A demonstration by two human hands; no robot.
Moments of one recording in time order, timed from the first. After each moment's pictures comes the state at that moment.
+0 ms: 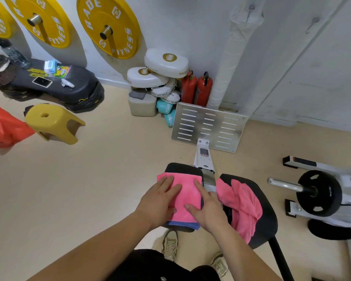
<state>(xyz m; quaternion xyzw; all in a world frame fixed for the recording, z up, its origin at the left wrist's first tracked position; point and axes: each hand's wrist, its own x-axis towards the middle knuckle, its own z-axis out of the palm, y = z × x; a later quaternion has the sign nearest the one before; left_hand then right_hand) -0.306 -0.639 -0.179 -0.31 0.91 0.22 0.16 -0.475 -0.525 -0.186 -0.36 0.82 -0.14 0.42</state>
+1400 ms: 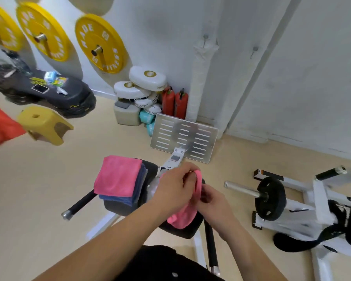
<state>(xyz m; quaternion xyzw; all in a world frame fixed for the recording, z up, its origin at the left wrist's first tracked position) -0.527 -0.433 -0.040 -0.42 0.76 0.46 -0.20 -0.642 -0.335 -0.053 -0.32 0.73 -0.39 0.46</state>
